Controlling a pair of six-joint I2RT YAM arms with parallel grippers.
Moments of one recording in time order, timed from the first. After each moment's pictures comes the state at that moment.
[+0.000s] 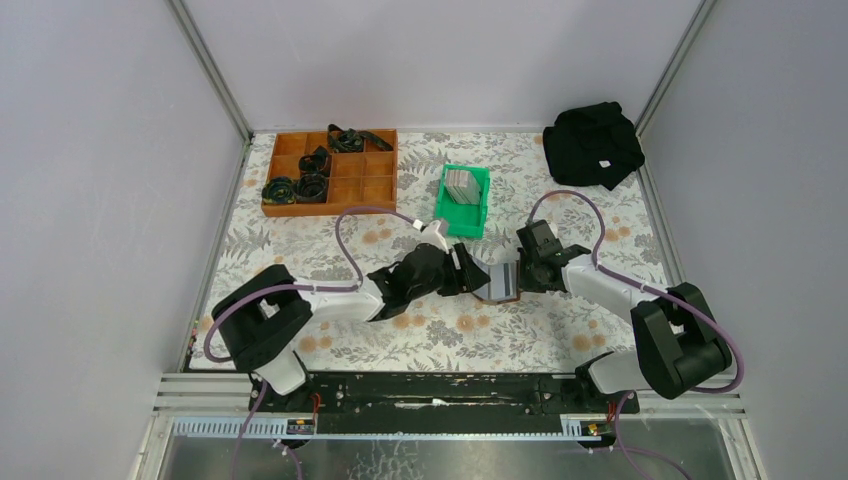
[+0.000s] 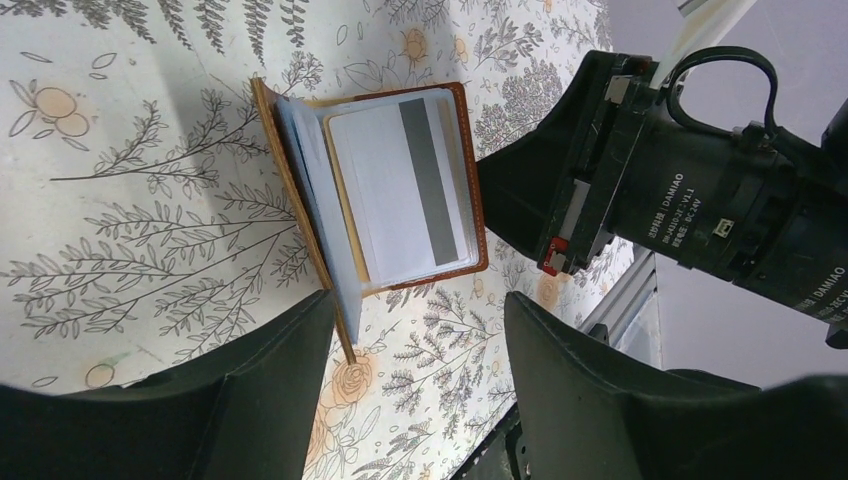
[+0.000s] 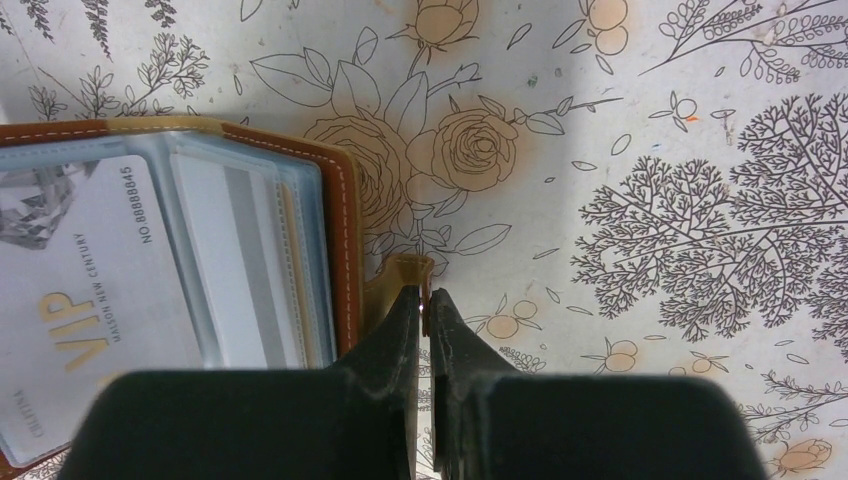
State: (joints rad) left arm -0.94 1.61 0.73 0.43 -0.03 -0.99; right arm 0.44 1.39 0.68 -0.42 0.15 0.49
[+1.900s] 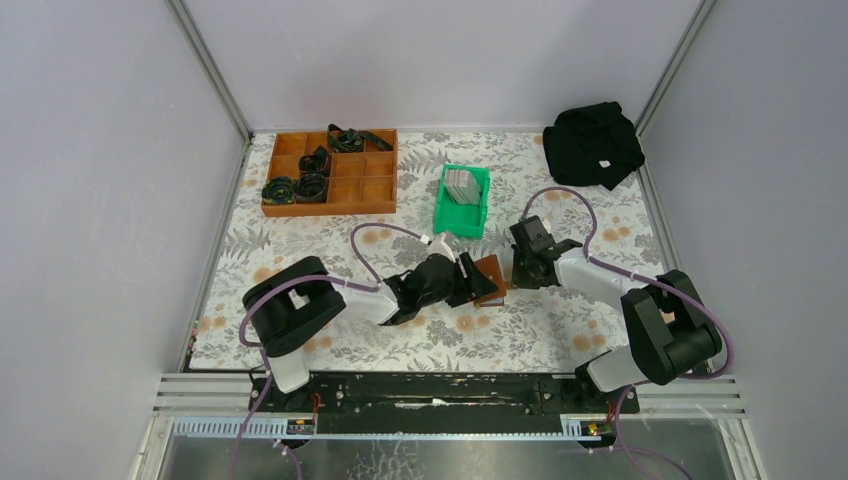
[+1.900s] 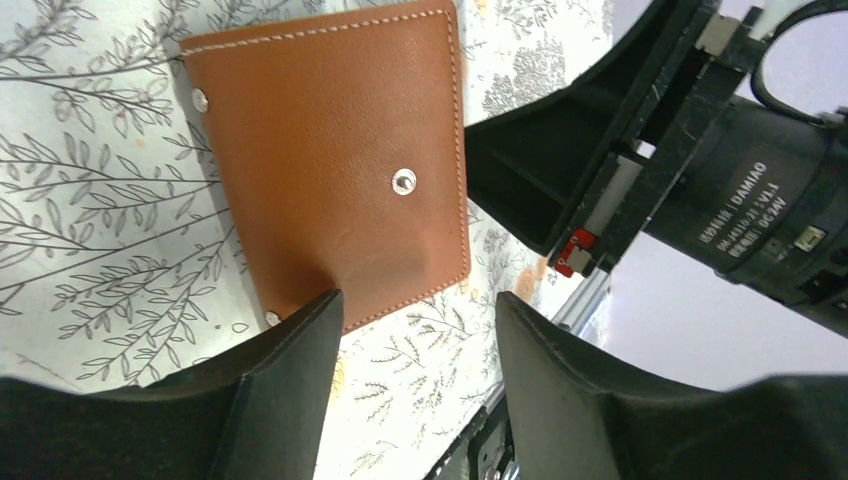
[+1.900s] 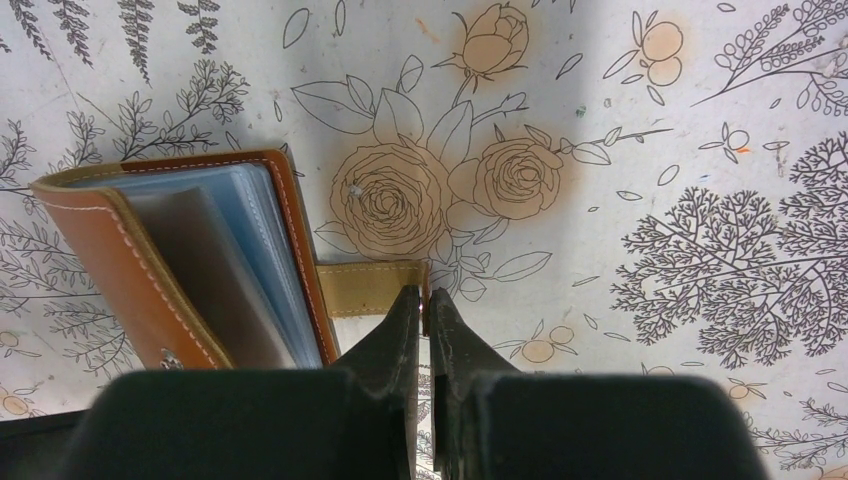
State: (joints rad) left arm -0.98 1.78 0.72 0.59 0.01 -1.20; right arm 0.46 1.46 0.72 -0.41 0.14 0.51
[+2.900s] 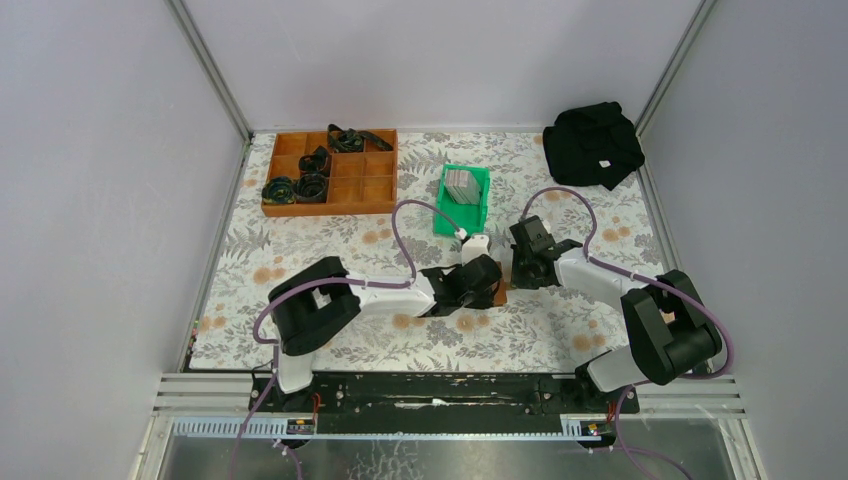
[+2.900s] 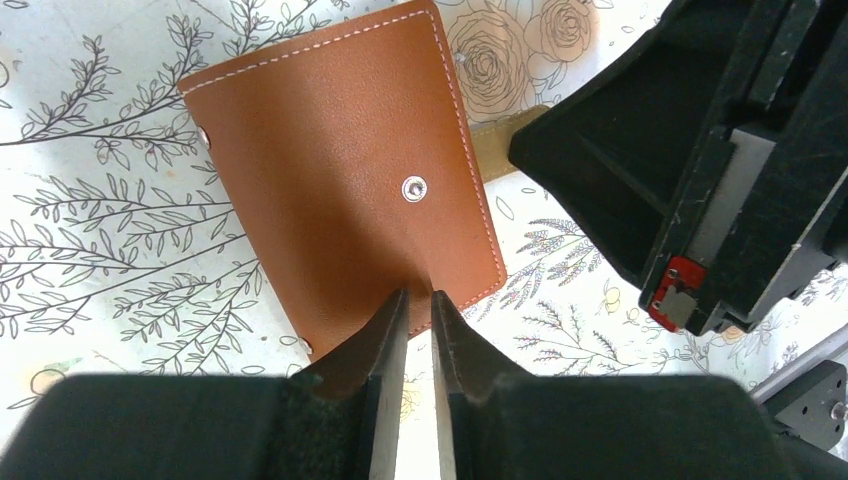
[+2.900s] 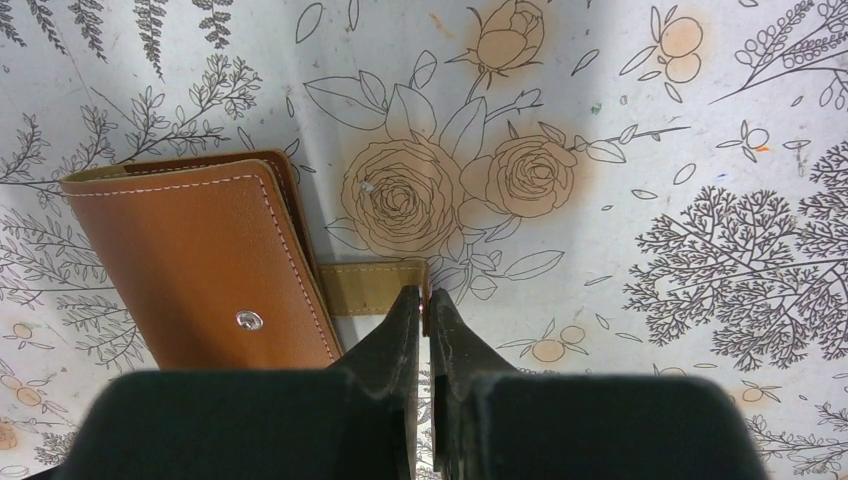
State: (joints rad) left arm -1.09 1.89 1.11 -0.03 -0.24 -0.89; right arm 0.46 1.46 0.72 -0.41 0.12 0.52
